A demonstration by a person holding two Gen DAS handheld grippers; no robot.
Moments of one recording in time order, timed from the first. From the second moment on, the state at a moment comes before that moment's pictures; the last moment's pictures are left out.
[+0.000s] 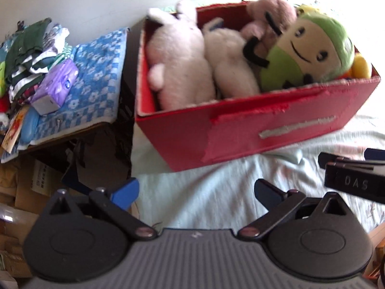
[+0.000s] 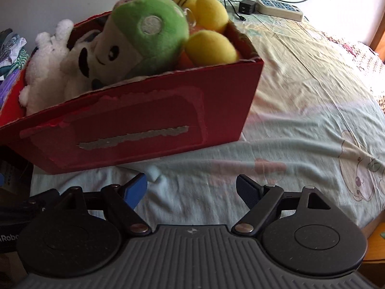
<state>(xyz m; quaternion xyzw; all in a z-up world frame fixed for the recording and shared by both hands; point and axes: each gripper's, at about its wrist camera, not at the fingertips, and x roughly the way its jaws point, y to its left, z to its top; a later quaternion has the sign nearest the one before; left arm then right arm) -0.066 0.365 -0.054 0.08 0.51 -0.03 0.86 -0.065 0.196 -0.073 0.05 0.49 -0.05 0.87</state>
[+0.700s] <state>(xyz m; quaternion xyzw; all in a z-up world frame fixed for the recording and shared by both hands) -0.067 0.302 -0.021 -0.01 0.51 -0.01 0.86 -0.060 0.128 -0.008 -0.04 0.46 0.03 0.89</state>
